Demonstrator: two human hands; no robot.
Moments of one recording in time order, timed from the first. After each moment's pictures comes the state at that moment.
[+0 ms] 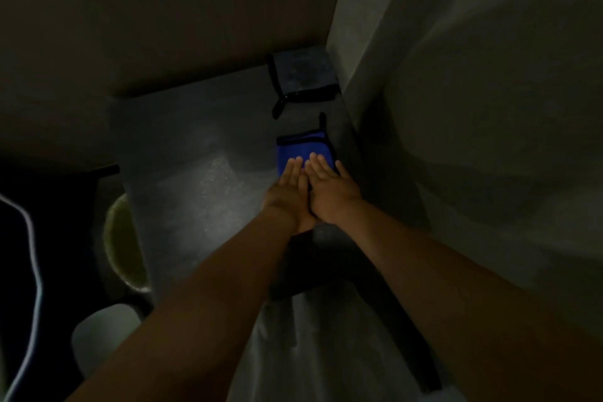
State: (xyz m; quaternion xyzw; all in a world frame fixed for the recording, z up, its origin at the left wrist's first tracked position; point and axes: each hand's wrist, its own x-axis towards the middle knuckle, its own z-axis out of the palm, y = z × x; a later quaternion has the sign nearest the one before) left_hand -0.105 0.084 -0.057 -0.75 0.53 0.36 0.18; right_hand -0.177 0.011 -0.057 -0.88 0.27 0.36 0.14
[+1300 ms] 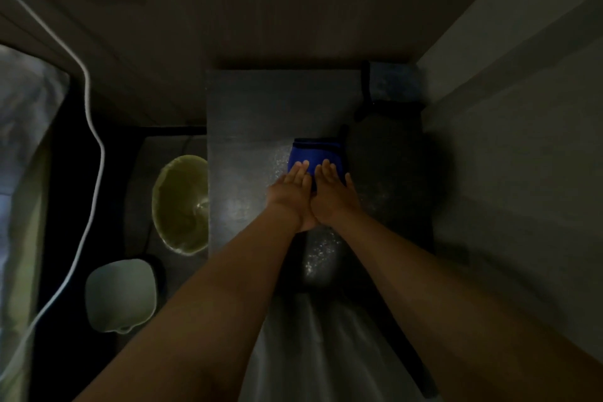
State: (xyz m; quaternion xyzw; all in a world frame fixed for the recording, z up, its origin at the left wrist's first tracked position) left_hand -0.035 0.185 -0.044 -0.81 0.43 0.39 0.10; right_hand -0.095 0.108 -0.050 -0.86 0.29 0.37 0.18
